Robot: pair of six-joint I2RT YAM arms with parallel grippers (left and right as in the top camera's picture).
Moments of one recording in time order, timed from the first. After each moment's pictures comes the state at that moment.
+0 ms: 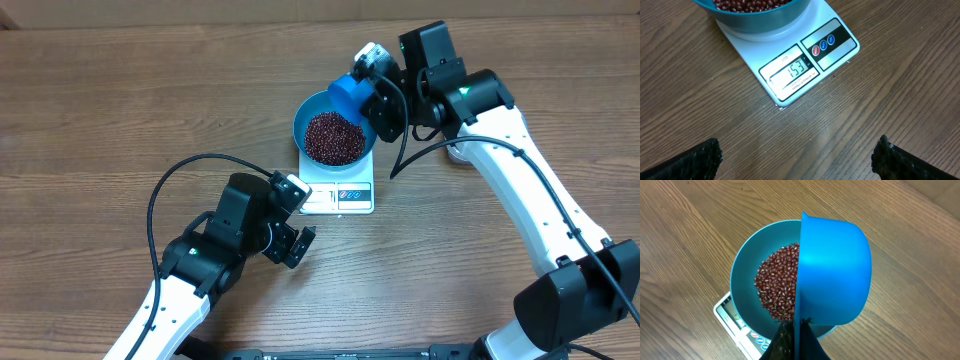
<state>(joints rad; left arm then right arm) -0.48 1.07 0.74 -0.58 0.14 0.13 0.37 1.75 1.66 -0.87 -0.30 -0.34</state>
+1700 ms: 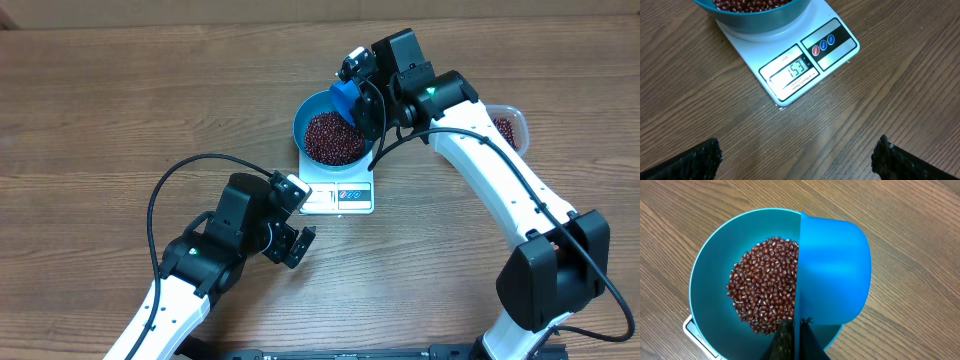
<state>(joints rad) -0.48 1.07 0.74 -0.58 0.14 0.13 0.42 1.86 1.66 -0.81 -0.14 -0.25</state>
